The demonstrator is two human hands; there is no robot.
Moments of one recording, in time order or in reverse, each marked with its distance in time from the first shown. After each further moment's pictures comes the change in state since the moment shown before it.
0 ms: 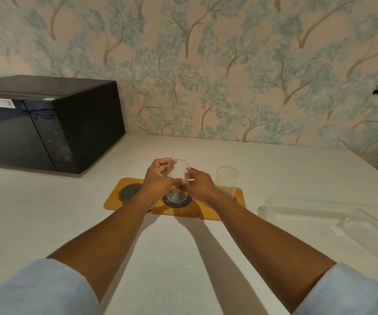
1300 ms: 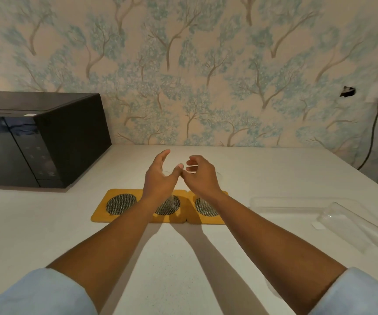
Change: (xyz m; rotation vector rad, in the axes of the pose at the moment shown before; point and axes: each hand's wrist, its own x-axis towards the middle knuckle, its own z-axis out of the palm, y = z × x) left_hand 0.002 0.018 0.040 0.220 0.089 0.300; right_hand -0.007 -0.007 -0.037 0.011 0.389 -0.160
